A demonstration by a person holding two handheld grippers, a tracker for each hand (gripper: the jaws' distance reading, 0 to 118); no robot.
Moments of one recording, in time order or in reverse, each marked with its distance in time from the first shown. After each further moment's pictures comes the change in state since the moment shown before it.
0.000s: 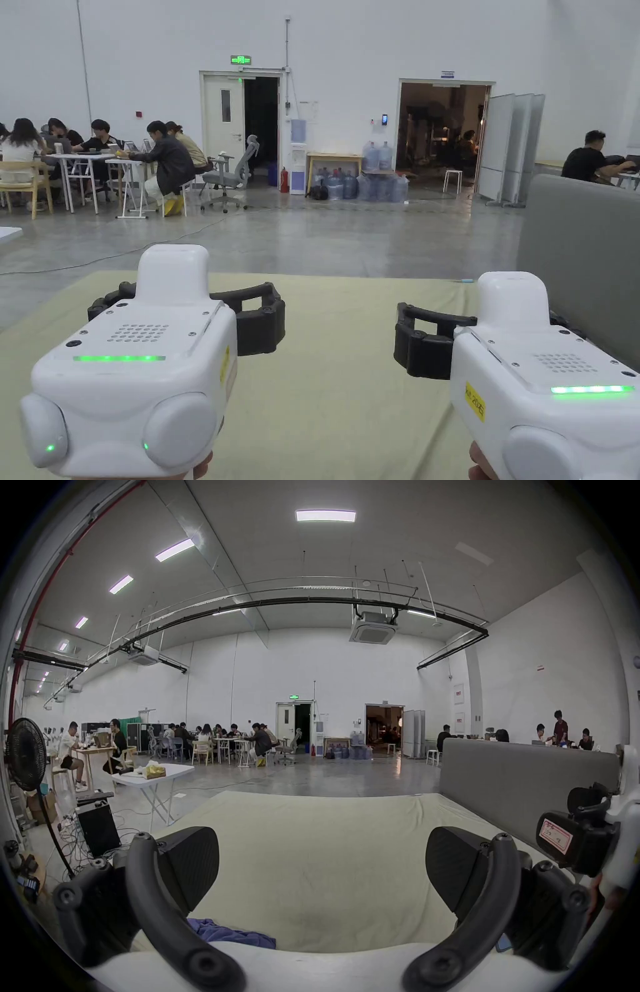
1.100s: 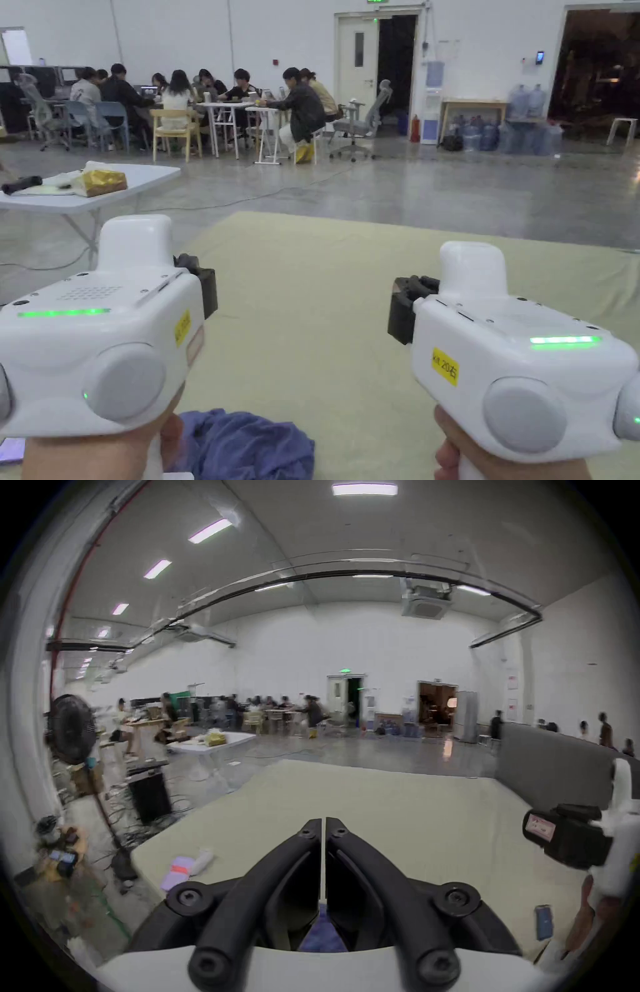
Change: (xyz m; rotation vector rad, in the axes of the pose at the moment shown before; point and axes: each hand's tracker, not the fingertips) left arm -0.159 -0.021 0.017 -0.162 0.345 0.069; right arm -0.179 -0.028 -0.062 -0.217 0.582 -0.109
